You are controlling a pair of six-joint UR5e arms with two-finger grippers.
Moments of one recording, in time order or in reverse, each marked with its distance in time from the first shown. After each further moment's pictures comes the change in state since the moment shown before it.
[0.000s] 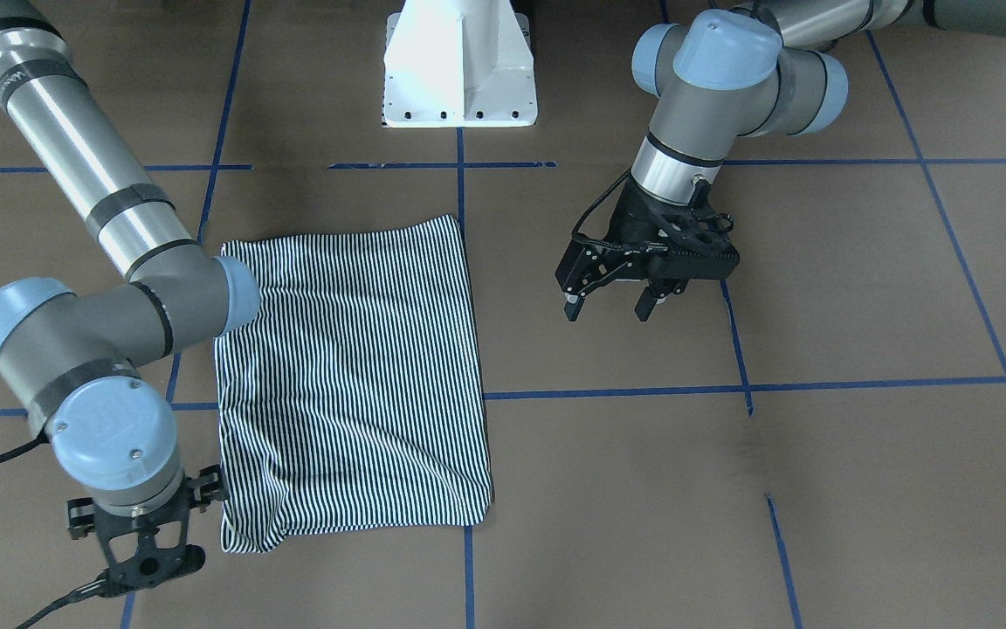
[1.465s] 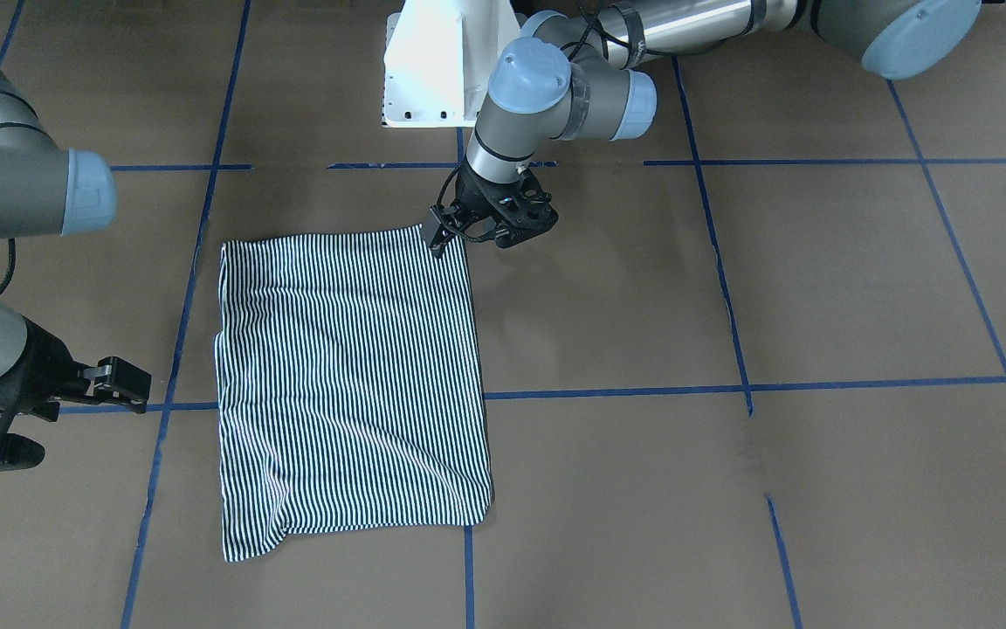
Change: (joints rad) left arm 0.313 -0.183 0.216 0.002 -0.049 -0.604; right arm 0.096 -0.332 0.582 -0.124 0.350 0.227
